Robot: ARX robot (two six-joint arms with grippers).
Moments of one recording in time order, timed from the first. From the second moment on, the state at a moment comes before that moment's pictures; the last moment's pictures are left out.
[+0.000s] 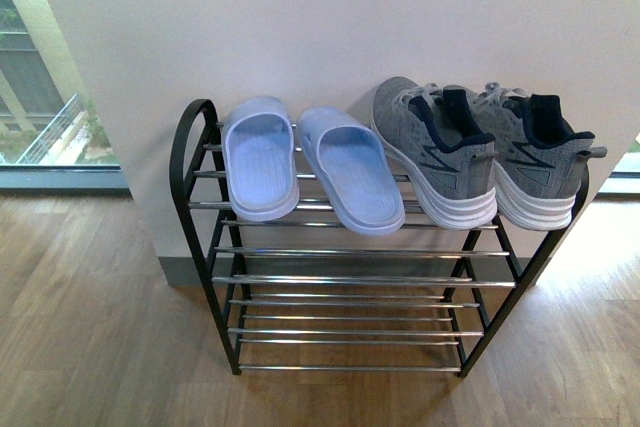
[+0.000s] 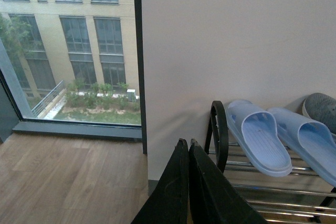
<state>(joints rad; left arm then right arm) 0.00 0.44 0.01 0.44 0.00 -0.01 0.00 0.00 0.02 0.00 0.00 -0.01</state>
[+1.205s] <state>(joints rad) 0.00 0.02 0.01 0.00 0.00 -0.01 0.00 0.00 0.02 0.00 0.00 -0.01</state>
